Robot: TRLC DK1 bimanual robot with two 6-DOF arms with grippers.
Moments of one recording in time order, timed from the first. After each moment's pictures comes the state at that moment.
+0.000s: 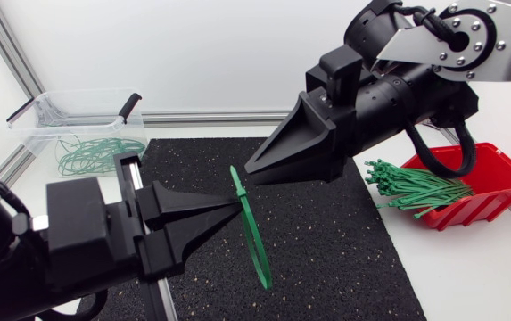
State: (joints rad) left arm -0.91 0.84 0.48 0.27 0.23 0.30; right arm 0.48 1.51 1.31 -0.96 -1.22 0.29
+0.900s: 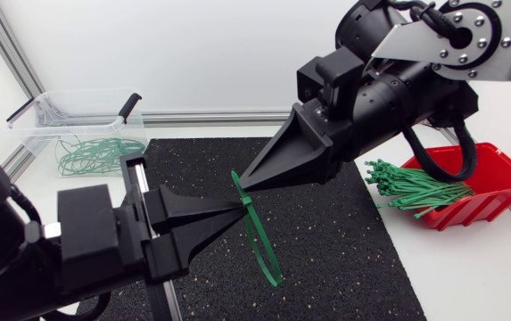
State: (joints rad) left arm -0.92 0.86 0.48 0.27 0.23 0.34; right arm 0.53 1.50 1.32 -0.97 -1.21 0.24
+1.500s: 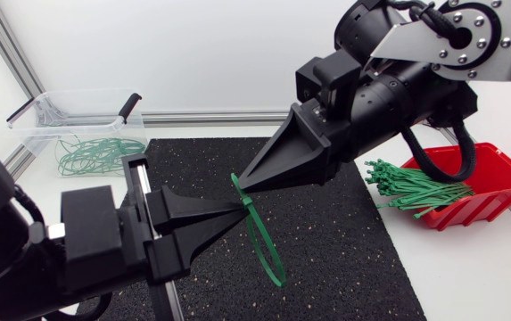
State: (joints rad) left arm -0.92 0.87 0.48 0.28 0.23 0.34; right arm 0.53 1.50 1.32 -0.97 -1.20 0.24
